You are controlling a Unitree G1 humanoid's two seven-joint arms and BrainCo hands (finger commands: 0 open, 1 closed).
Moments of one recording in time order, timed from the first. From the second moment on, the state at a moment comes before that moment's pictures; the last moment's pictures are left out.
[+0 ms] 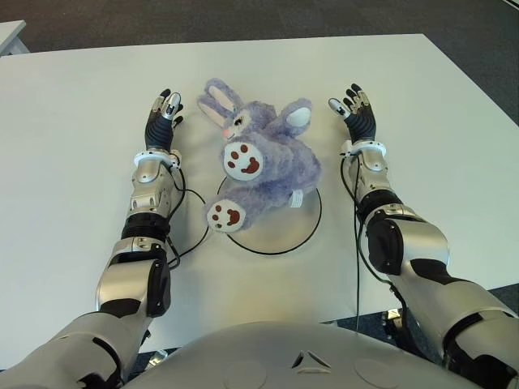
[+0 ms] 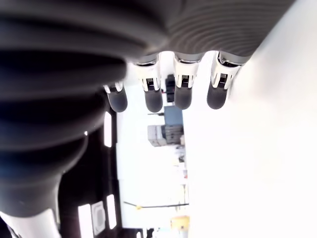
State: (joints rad) left arm -0.49 0.17 0.26 0.71 -0.18 -0.20 -0.06; right arm -0.84 -0.18 -0.26 1.28 0.05 -0.45 0.02
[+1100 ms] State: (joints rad) left arm -0.49 0.16 0.25 0.70 -0.18 -0.20 -0.06; right arm -0.84 -0.17 -0.15 1.27 -0.05 -0.41 -0.05
